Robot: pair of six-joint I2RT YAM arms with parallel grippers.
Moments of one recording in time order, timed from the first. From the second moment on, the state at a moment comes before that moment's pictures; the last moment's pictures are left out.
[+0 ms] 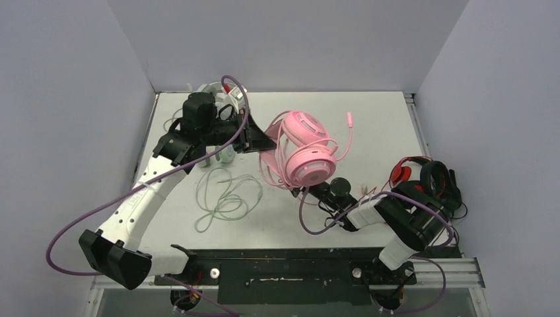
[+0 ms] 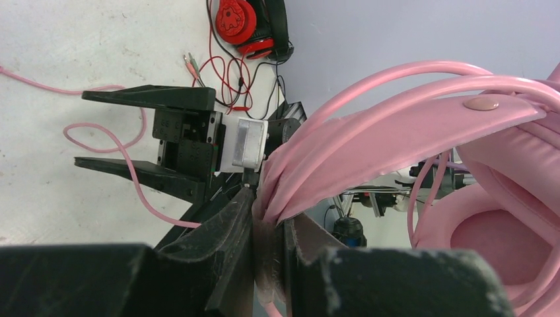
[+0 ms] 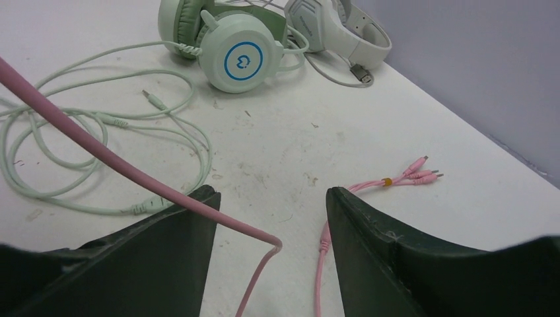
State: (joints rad) left arm -0.46 1.28 1.39 -0.50 0.72 -0.81; right arm 0.72 1.59 0.34 1.29 -0.22 -0.23
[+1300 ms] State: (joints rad) left arm -0.65 1.15 1.31 -0.85 0.29 0.30; right arm 0.30 1.35 0.60 0.78 -0.94 0.53
